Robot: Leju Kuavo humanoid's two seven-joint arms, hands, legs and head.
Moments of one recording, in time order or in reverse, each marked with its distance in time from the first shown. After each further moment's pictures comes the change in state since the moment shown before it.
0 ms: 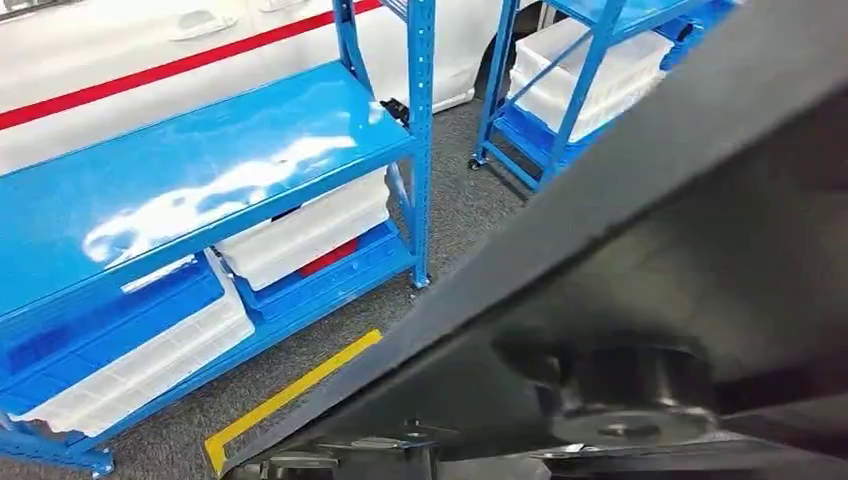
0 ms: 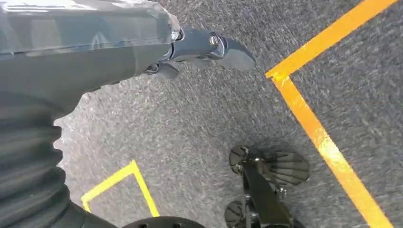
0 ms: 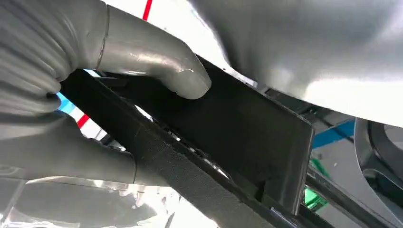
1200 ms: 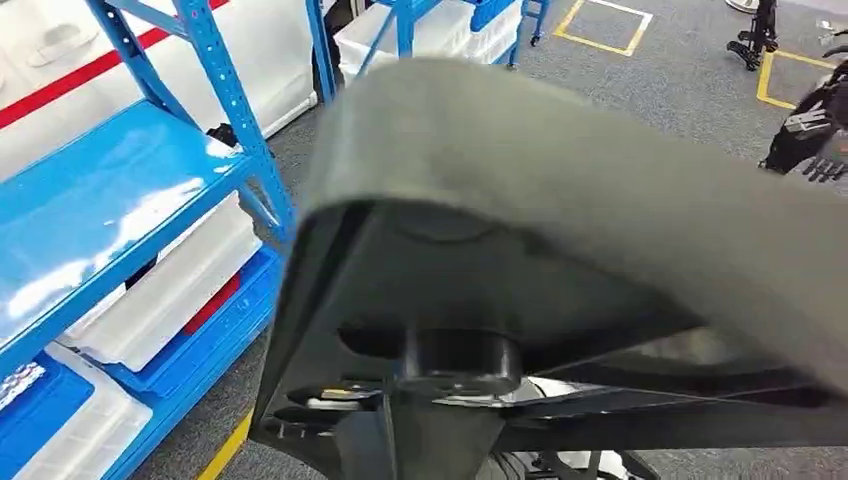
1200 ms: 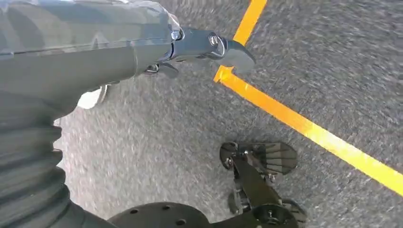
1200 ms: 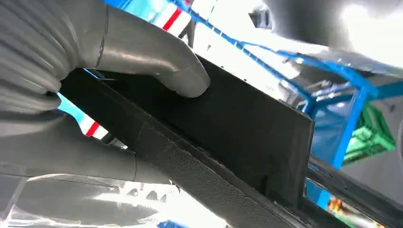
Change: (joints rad) left arm -0.007 -0.011 0.018 0.000 -0.054 -0.025 -0.029; right arm -0.045 0.024 -0.063 0.094 -0.010 0.026 -0.001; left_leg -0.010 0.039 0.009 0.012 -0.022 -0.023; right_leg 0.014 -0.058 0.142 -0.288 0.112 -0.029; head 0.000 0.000
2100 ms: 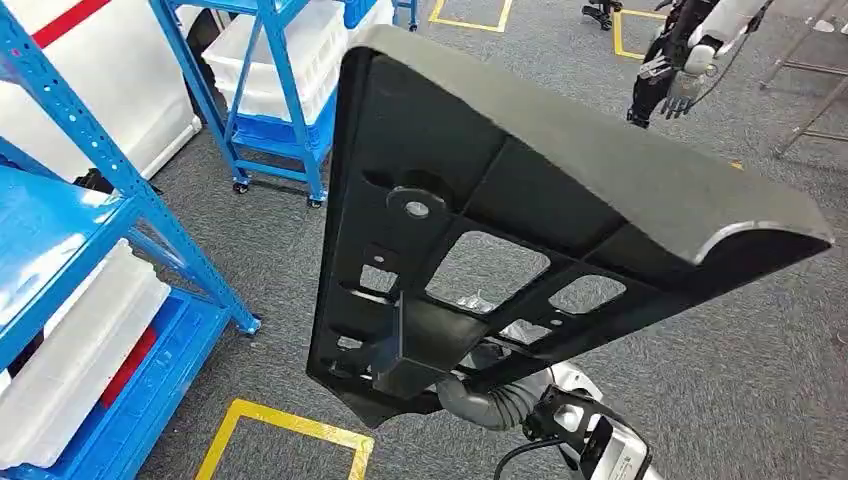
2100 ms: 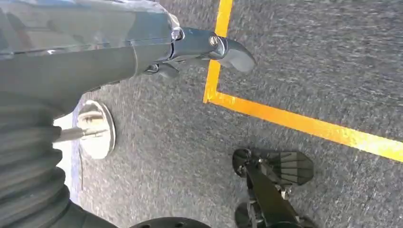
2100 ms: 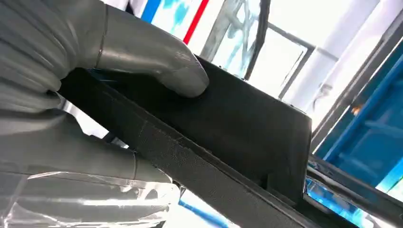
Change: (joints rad) left arm 0.000 0.012 0.002 -0.001 -0.018 0.009 0.043; right arm 0.011 -0.010 -0.096 0.152 0.018 -0.053 0.000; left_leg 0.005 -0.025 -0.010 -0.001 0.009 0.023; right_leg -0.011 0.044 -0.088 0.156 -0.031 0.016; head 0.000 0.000
